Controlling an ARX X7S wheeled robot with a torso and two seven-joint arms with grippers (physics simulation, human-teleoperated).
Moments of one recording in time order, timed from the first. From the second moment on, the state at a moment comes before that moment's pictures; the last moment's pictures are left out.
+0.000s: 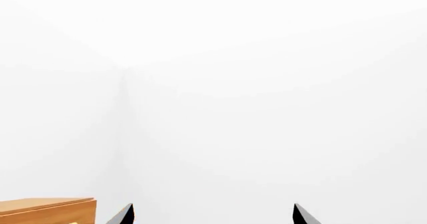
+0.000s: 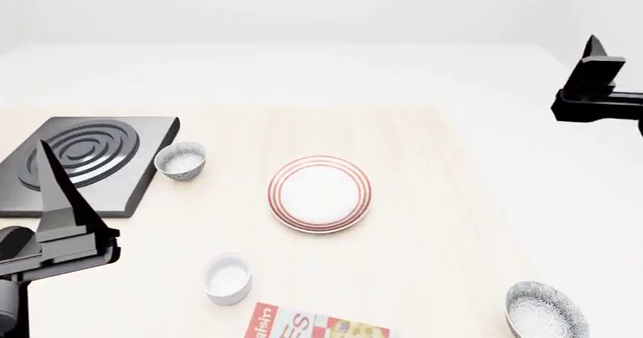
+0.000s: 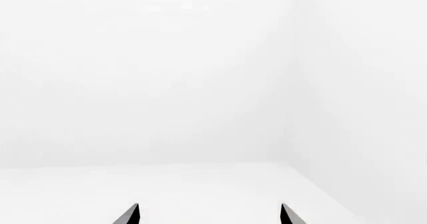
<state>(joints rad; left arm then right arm) 0.12 -0.37 -0.20 1.00 -0.20 -0.31 -0.38 0.75 0.89 0.05 -0.52 1.14 0.88 0.65</state>
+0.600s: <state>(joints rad) 0.13 -0.39 -0.20 1.00 -0.22 -0.30 -0.40 0.62 0.88 -0.07 -0.28 1.36 1.12 0.73</state>
